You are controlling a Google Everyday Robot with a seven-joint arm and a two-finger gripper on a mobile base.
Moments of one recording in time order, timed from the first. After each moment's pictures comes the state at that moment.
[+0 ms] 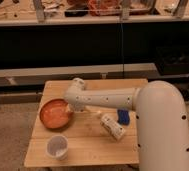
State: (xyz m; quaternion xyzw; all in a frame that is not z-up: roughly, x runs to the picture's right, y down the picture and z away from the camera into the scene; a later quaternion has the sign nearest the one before) arm -0.094 0.145 0.891 -0.15 -0.21 -0.71 0.66
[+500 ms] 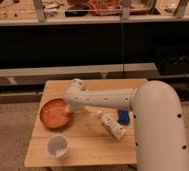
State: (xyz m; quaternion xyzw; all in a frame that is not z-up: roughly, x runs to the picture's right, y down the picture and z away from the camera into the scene) arm -0.098 0.149 0.899 -0.15 -0.21 -0.71 0.65
